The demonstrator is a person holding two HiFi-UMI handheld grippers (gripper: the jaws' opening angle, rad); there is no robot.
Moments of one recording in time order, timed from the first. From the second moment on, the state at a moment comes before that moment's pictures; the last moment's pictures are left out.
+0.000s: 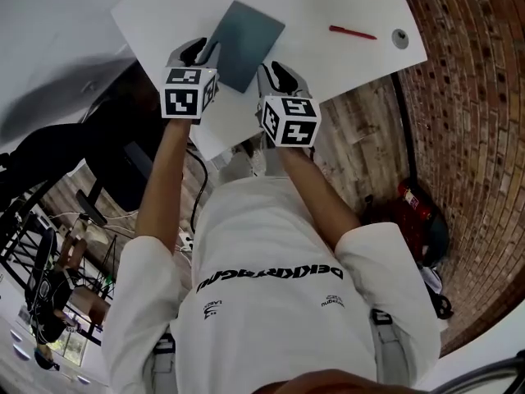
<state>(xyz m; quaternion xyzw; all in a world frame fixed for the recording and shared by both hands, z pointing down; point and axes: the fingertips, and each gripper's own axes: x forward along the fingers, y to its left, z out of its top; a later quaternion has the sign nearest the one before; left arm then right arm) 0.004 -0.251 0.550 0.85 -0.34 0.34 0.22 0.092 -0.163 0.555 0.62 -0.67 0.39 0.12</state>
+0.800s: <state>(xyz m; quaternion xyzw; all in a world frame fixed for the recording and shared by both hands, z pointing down) 0.013 -0.288 0.644 0.82 -0.29 0.38 0.32 0.092 -0.178 0.647 0.62 -0.59 0.49 0.14</state>
